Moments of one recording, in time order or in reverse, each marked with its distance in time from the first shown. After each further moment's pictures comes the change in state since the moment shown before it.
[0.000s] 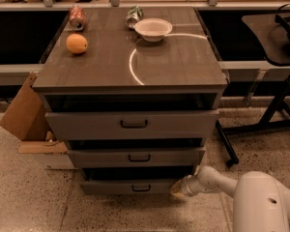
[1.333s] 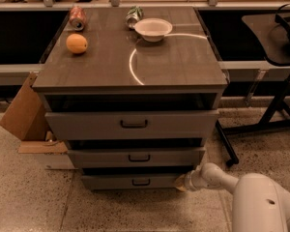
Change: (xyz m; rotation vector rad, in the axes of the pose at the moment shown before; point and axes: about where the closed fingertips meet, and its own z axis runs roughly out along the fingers) arm 0.011 -0.040 -0.008 0.083 0.002 0.023
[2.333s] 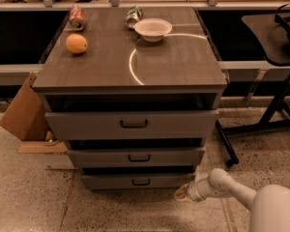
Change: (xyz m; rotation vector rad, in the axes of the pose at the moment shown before) arm -0.001 0.063 -0.028 -0.161 -0.104 -0.157
